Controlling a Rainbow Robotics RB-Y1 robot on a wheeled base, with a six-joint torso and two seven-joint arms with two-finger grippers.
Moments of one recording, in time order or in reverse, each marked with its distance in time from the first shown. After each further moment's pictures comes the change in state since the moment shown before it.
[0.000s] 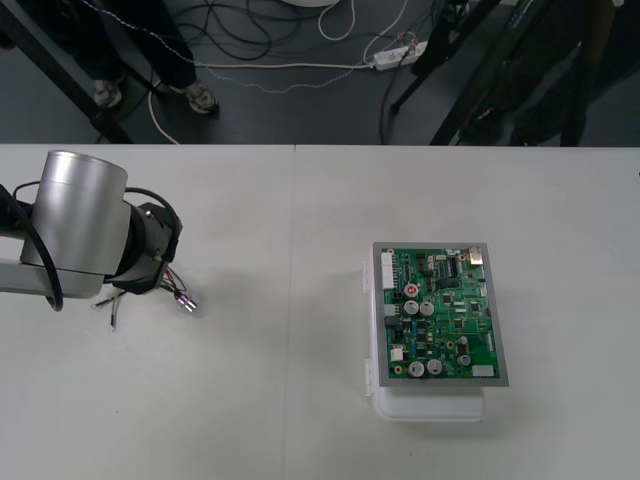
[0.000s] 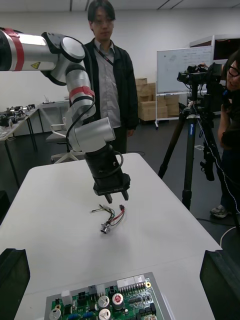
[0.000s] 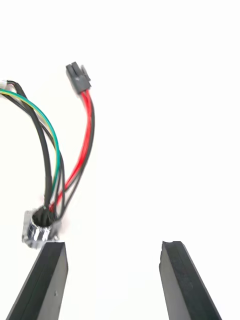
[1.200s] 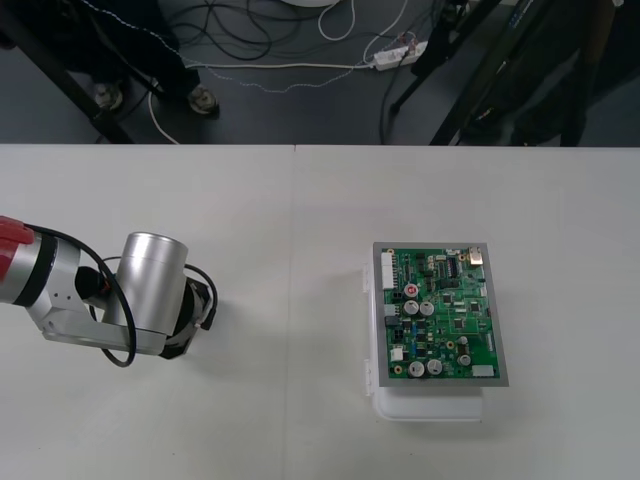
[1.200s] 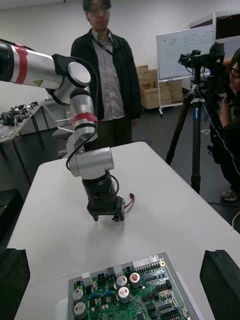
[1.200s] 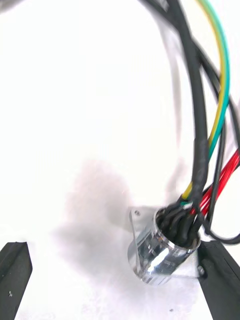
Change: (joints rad) right arm 0.079 -0.088 0.000 0.014 -0.060 0.000 -0.016; left arm 0.257 -0.248 0.043 0.213 0.047 -0.040 -0.068
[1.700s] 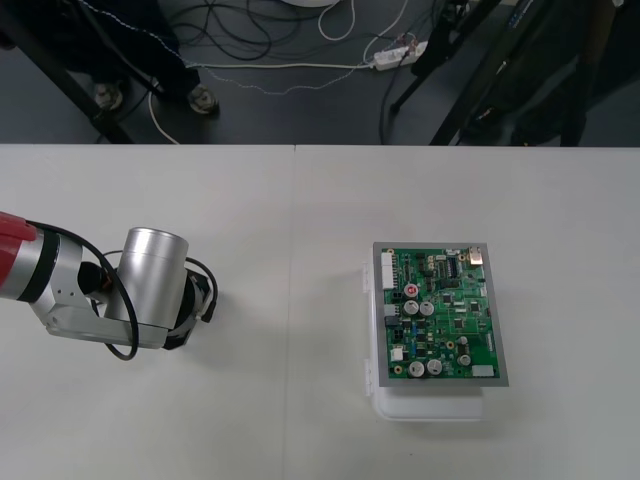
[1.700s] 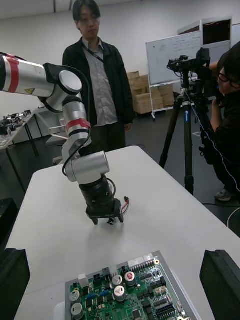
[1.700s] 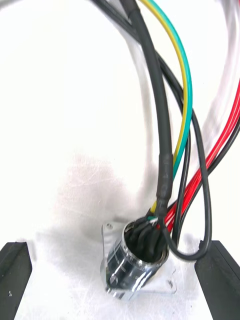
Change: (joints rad) right arm 0.007 0.000 -0.013 0.043 -0.021 0.000 0.000; left arm 0.002 -0.006 0.009 0.034 -0.025 0.000 0.000
